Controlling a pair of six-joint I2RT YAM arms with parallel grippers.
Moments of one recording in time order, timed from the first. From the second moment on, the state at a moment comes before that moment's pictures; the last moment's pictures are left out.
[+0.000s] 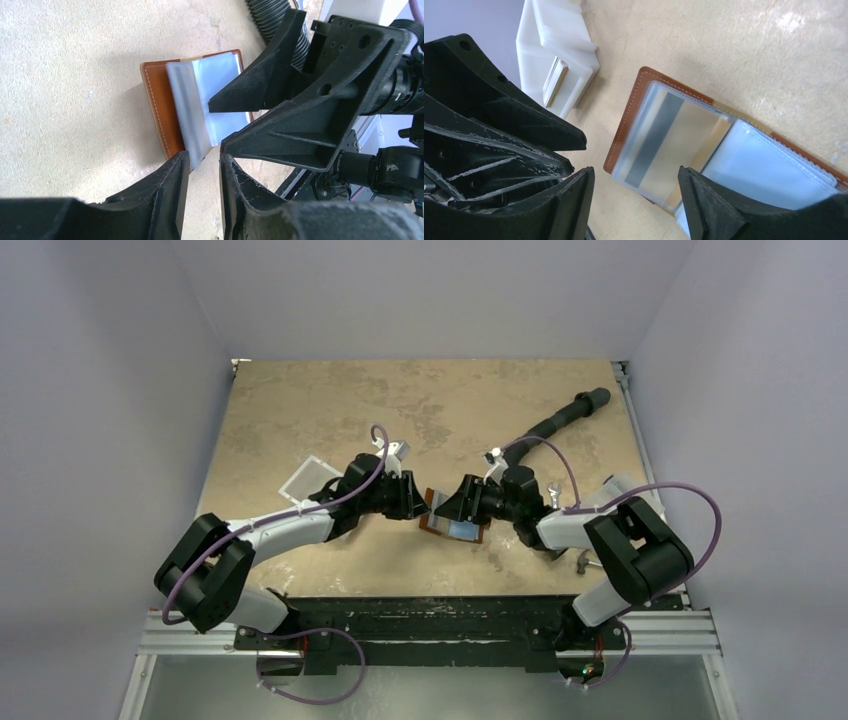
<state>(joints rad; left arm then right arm) -0.66 1.42 0.69 0.16 0.26 -0.62 0.50 1.55 0.46 0.62 -0.49 0.80</state>
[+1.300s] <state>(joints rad) -0.67 1.72 0.80 0.16 0.26 -0.59 0.51 1.48 0.51 0.35 -0.45 0.63</state>
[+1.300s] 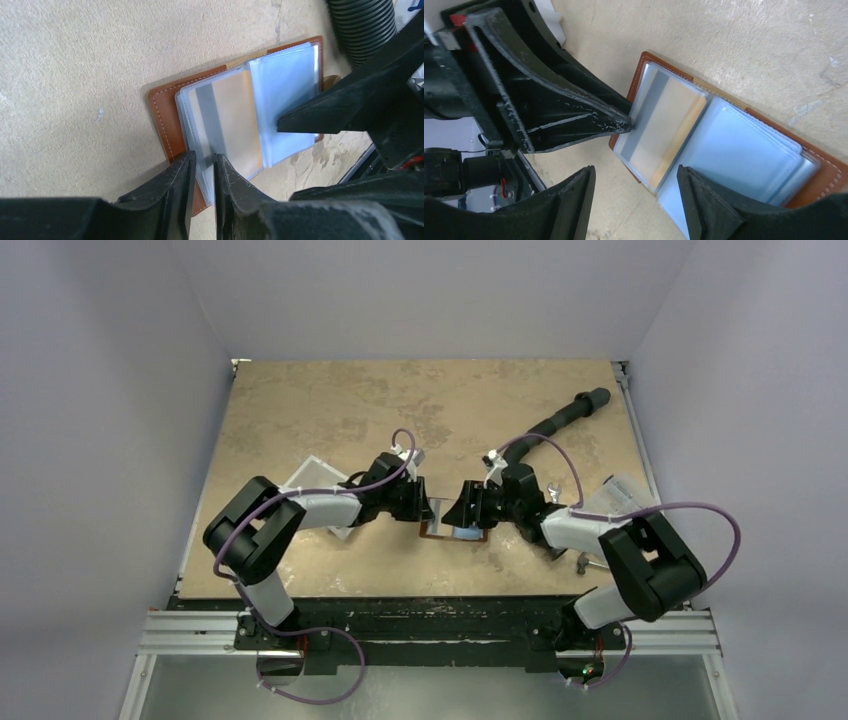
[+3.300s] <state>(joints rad) -0.28 1.60 1.01 -0.69 0.18 0.01 0.51 1.26 0.42 0.32 -0.47 0.44</state>
